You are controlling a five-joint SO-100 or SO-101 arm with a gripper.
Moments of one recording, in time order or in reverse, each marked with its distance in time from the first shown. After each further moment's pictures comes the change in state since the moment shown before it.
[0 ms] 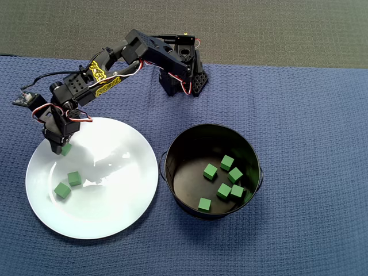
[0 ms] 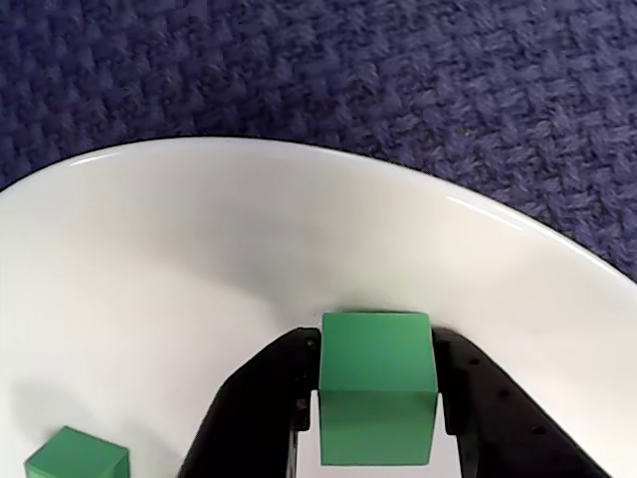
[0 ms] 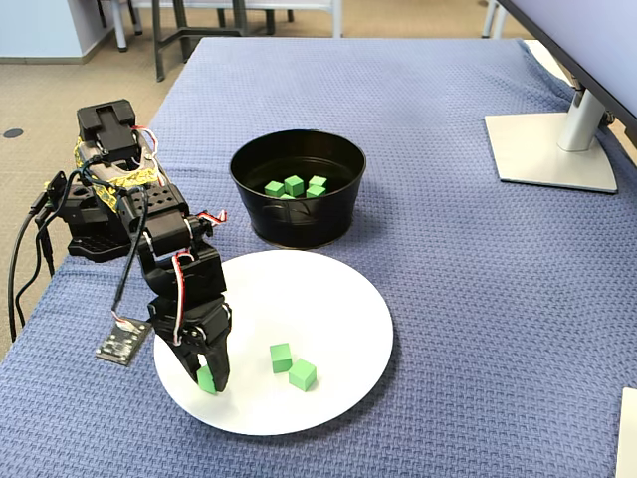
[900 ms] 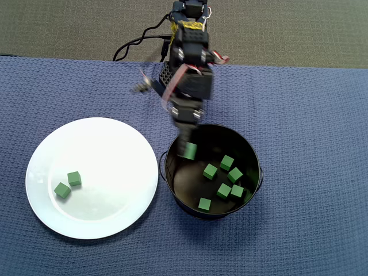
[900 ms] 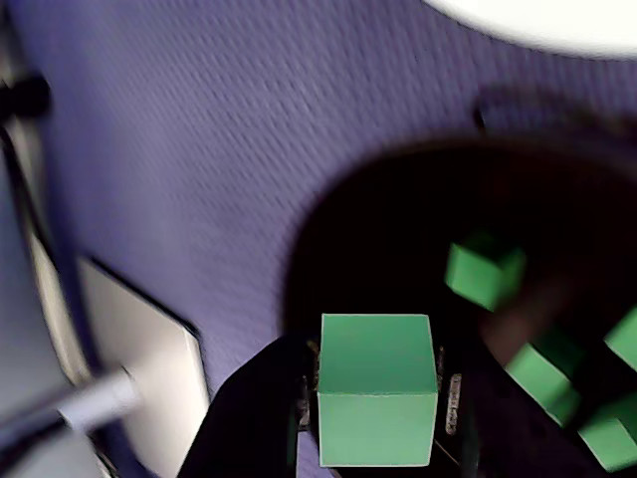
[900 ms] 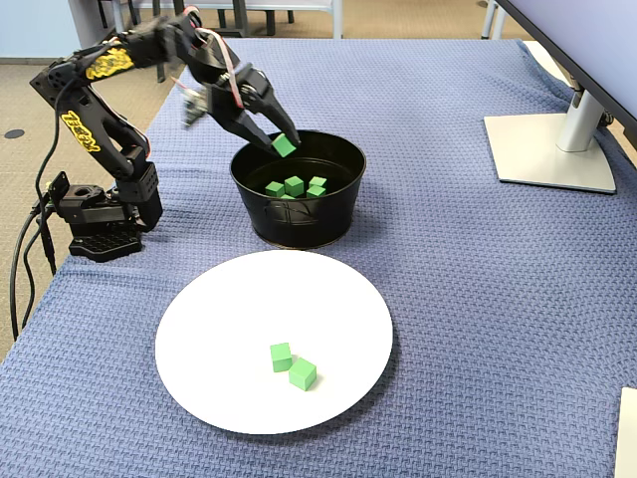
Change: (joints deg) arm -58.0 69.6 47.3 -1.8 37.7
